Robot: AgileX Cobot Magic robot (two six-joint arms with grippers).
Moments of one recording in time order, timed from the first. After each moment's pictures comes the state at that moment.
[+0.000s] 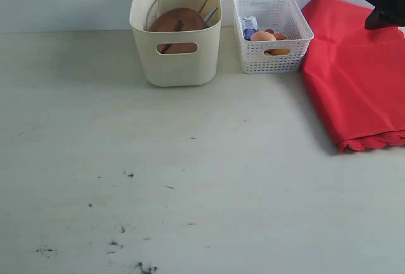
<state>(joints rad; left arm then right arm) -0.70 0.63 -0.69 0.56 0.89 -0.70 -0.15 1.99 -1.50 0.39 0.62 -0.20</state>
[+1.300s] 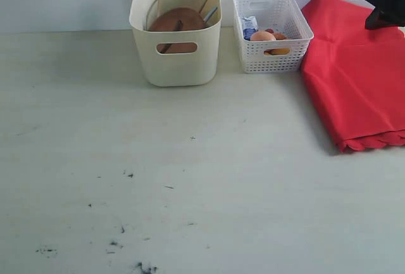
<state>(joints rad) 0.03 0.00 -0.31 0.62 0.05 -0.71 -0.15 1.99 -1.50 0.39 0.62 -0.20</state>
